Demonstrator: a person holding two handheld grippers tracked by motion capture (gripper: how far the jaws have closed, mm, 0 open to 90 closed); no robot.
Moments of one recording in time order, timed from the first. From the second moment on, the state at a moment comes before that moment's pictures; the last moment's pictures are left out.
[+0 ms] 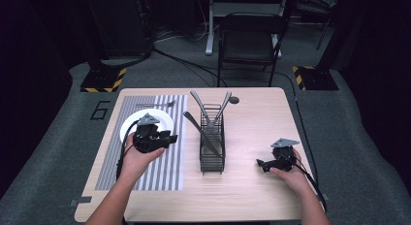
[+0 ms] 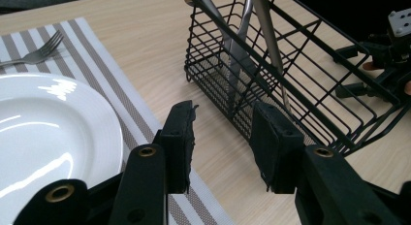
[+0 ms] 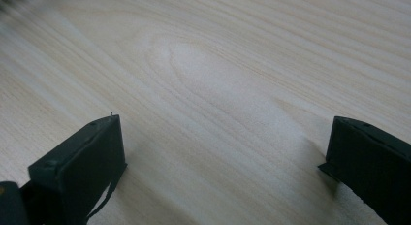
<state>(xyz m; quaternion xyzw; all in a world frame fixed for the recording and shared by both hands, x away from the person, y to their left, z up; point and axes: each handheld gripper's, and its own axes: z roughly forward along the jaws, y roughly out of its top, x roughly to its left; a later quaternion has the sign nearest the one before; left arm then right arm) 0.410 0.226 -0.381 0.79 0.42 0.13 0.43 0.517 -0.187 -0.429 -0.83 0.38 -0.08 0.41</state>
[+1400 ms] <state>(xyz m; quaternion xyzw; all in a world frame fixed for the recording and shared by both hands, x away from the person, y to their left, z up) 0.453 0.186 -0.353 0.77 0.43 0.12 0.46 0.517 -0.187 -0.429 -0.83 0.38 -0.08 0.41</state>
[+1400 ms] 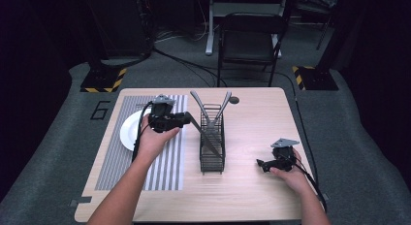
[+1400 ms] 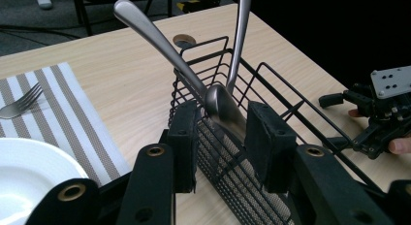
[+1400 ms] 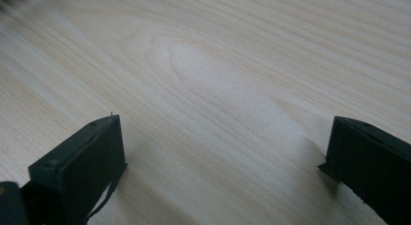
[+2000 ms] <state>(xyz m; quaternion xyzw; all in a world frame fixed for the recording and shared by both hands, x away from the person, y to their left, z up) 0.464 0.178 -0.355 0.76 0.44 0.11 0.47 0.517 -0.187 -0.429 -0.83 0.38 -0.08 0.41</state>
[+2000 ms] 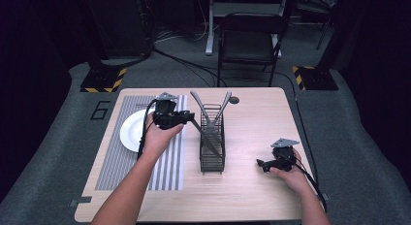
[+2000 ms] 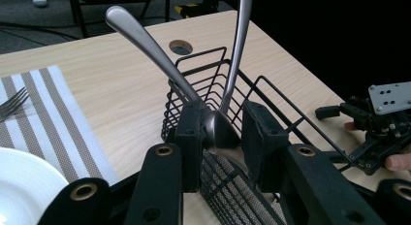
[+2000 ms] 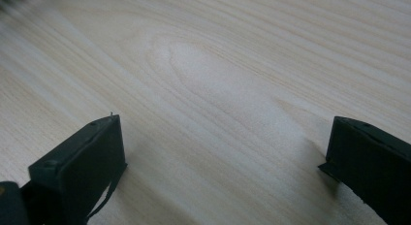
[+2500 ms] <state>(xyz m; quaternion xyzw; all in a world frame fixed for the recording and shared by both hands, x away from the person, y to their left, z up) 0.453 0.167 -0.346 0.76 0.43 0.13 0.47 0.517 -0.187 -0.429 -0.83 0.38 -0.08 0.41</state>
